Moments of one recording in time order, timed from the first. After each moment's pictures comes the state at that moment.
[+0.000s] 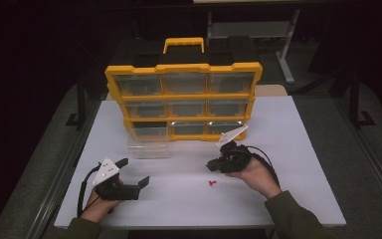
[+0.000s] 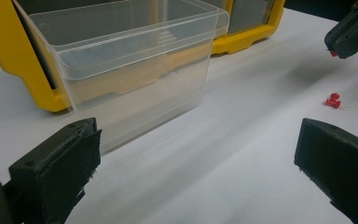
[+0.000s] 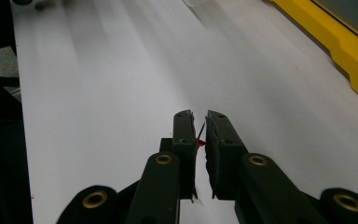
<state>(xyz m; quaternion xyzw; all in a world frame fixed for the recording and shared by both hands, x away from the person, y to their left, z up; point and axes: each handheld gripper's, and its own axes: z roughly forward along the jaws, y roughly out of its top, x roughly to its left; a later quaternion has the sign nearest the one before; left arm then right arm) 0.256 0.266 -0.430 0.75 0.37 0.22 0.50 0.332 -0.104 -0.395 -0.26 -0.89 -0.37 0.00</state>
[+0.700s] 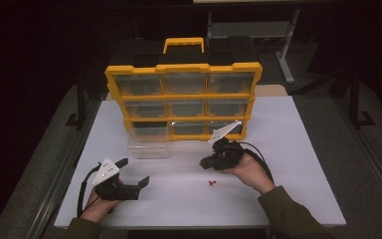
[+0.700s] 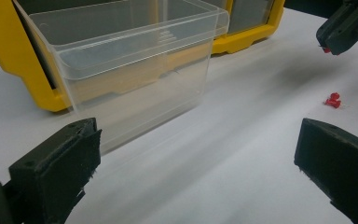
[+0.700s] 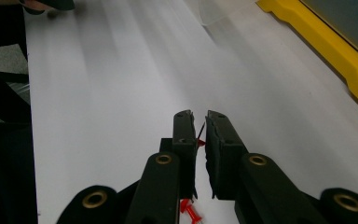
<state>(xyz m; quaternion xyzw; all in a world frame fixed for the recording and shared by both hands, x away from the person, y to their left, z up) 0.256 0.266 -0.430 0.75 0.37 0.22 0.50 0.340 -0.086 -0.387 -0.24 -0.90 -0.37 0.01</state>
